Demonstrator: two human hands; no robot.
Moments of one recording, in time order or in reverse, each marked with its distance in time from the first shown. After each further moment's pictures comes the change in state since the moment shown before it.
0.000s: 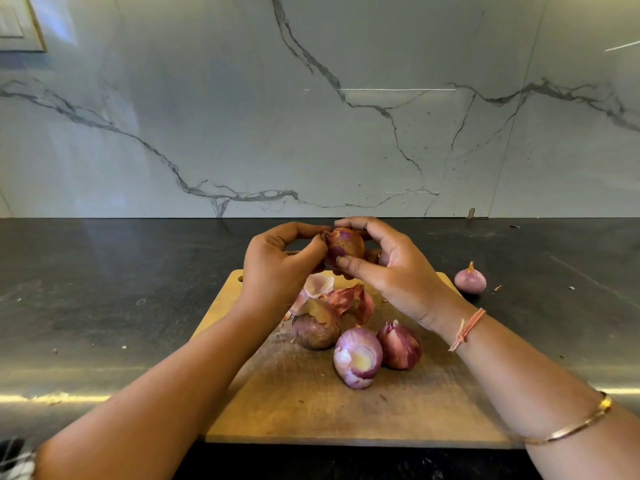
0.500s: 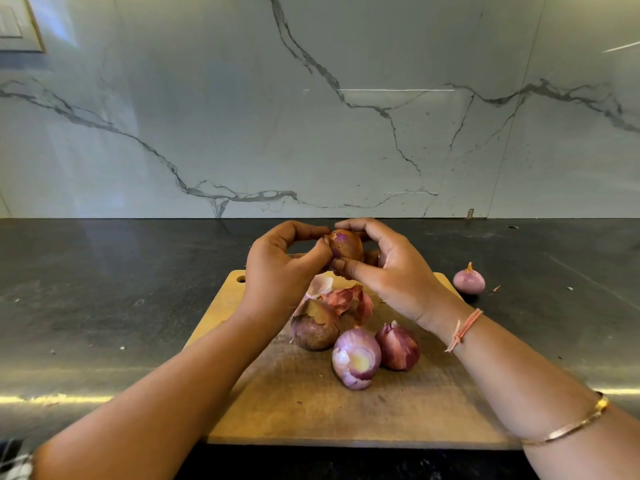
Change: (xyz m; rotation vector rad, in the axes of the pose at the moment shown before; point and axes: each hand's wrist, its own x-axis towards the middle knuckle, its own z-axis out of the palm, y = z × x) left_hand -0.001 -0.002 0.005 0.040 0.041 -0.018; right_hand 0.003 0.005 0.000 -0.055 0.027 -0.002
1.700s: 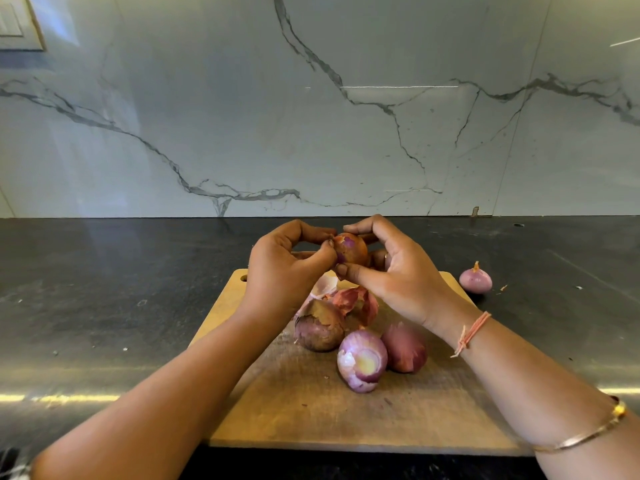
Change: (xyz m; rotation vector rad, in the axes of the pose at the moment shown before) left_hand 0.001 0.001 -0.003 0.069 -0.041 0.056; right_hand -0.006 -0.009 0.000 -0.042 0.005 -0.002
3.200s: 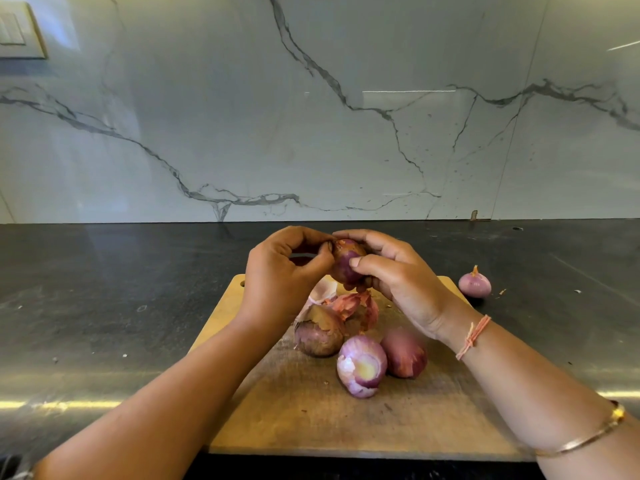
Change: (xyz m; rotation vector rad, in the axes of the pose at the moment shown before) left_hand 0.001 -0.003 -0.002 0.095 0.016 0.174; right_hand 0.002 -0.004 0.001 0.366 -0.072 0.163
